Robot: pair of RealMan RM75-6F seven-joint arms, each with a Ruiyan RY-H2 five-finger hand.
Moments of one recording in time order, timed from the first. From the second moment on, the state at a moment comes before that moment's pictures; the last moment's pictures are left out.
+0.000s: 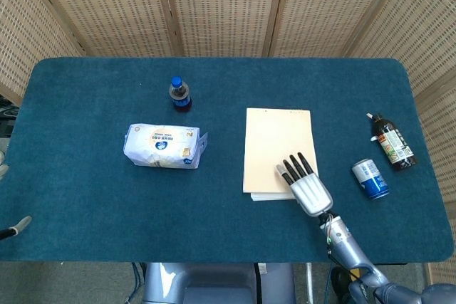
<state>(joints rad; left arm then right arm) 0.01 -1.03 -0.04 -1.68 1.53 1.60 -0.04 0.44 -1.75 0.06 -0.96 -1.68 1.24 -0.33</state>
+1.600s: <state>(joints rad) 0.01 -1.03 -0.03 -1.69 1.53 1.58 -0.03 0.49 -1.46 -0.09 -1.12 -1.79 1.36 -0.06</state>
